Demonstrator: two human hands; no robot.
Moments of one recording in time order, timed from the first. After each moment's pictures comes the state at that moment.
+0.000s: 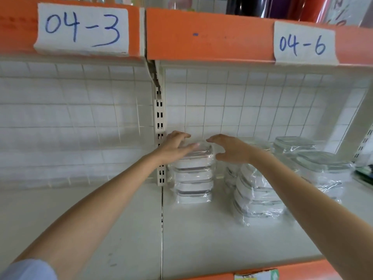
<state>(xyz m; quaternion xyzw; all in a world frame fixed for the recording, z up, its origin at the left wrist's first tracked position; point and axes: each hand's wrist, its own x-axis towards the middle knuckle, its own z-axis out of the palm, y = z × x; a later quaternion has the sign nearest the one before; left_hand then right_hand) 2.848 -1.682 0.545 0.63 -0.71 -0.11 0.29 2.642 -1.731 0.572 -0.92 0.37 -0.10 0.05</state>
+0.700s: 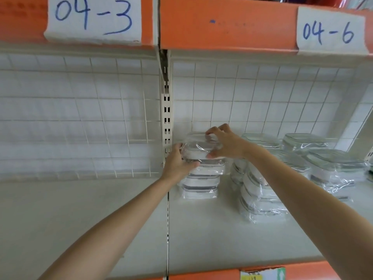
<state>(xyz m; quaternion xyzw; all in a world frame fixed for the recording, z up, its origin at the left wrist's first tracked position) 2.829 -1.662 0.485 0.63 -0.53 -0.20 0.54 2.666 -1.744 0.562 -0.91 0.39 -0.11 0.10</state>
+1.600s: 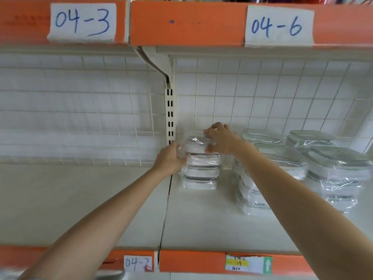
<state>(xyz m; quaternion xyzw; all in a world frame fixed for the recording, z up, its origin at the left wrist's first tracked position) 2.828 -1.634 0.494 0.75 -0.54 -0.11 0.38 2.672 -1.742 0.550 -0.92 0.39 -0.08 0.00</state>
